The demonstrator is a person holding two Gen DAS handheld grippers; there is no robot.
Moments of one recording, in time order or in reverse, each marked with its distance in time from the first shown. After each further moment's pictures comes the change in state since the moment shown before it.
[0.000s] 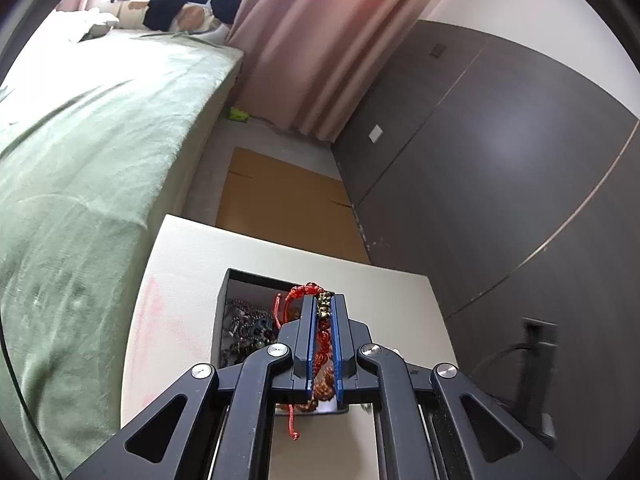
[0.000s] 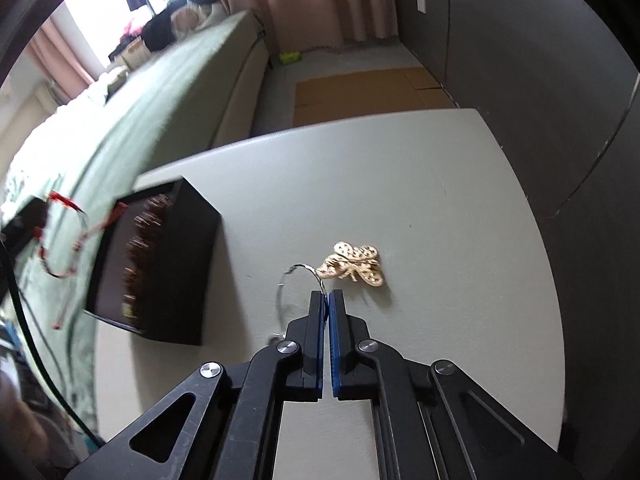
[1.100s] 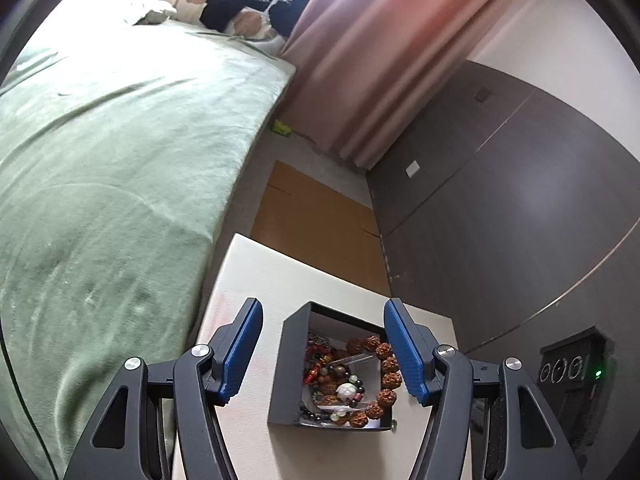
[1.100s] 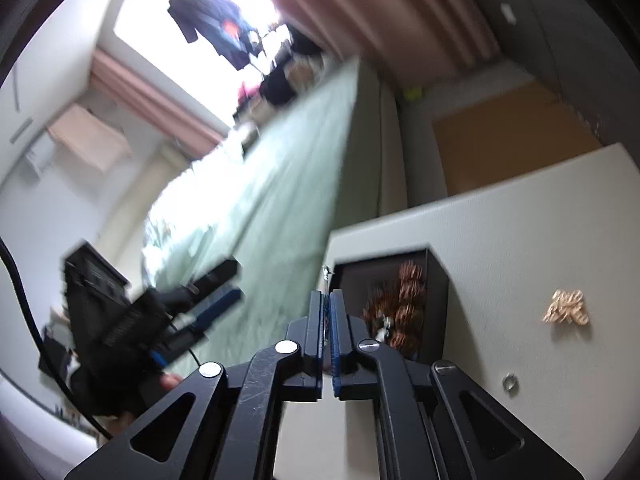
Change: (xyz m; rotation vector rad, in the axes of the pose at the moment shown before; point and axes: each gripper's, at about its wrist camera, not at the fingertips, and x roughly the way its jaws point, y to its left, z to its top) left arm -0.038 0.058 0.017 -0.152 -0.066 0.057; right arm -0.012 0.082 0.018 0.035 -0.106 0.533
